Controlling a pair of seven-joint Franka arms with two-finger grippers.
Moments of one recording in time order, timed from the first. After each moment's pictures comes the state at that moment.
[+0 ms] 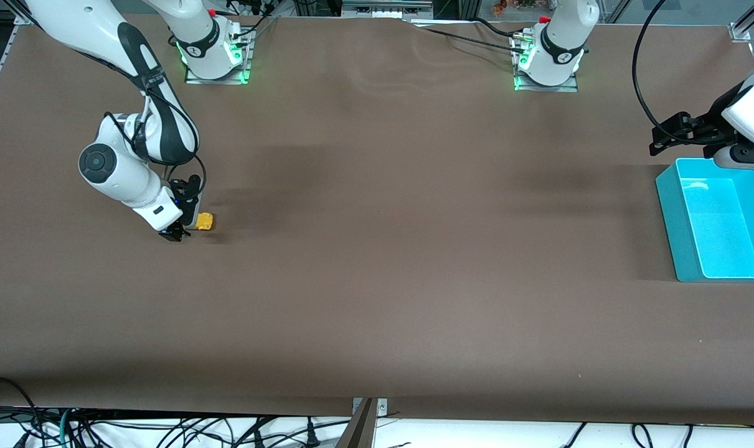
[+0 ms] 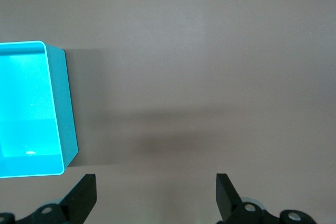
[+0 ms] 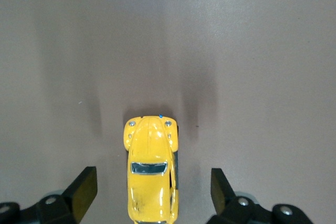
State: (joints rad) left arm 0.01 -0.03 0.00 -1.67 0.00 1.57 0.05; right arm 0.17 0.35 -0.11 -2.22 0.07 2.55 -1.52
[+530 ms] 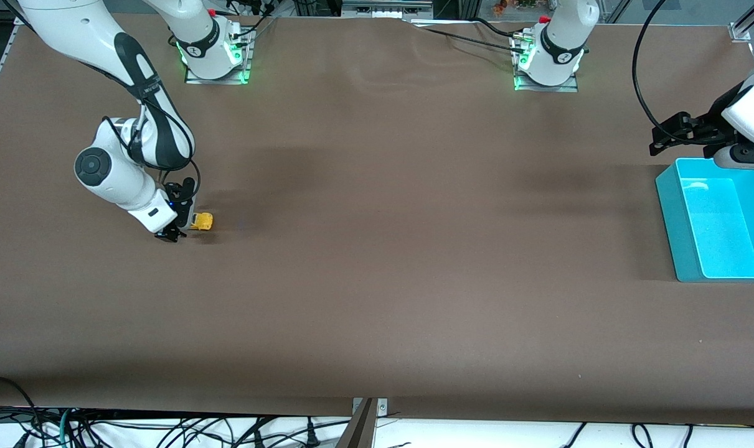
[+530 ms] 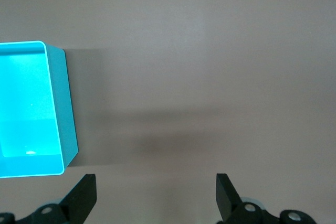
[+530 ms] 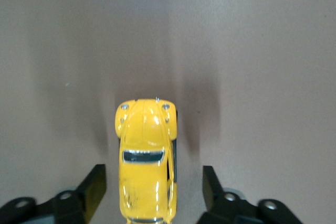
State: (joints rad) left arm 0.01 -0.03 0.00 -1.67 0.00 1.57 0.05; right arm 0.13 0.39 -0.09 -2.23 0.09 2.60 -1.55
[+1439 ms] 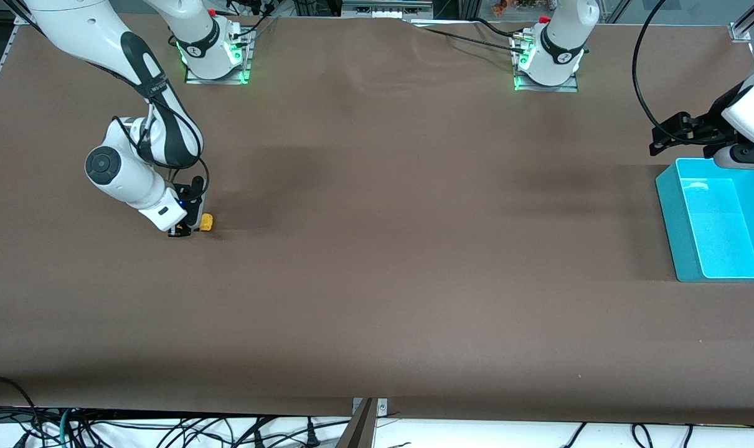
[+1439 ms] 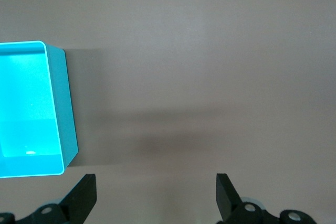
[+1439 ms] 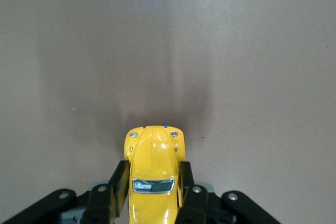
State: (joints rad) left arm 0.01 -0.03 0.00 -1.67 0.00 1.57 0.05; right arm 0.13 0.39 -0.06 -2.24 0.11 2.61 -1.56
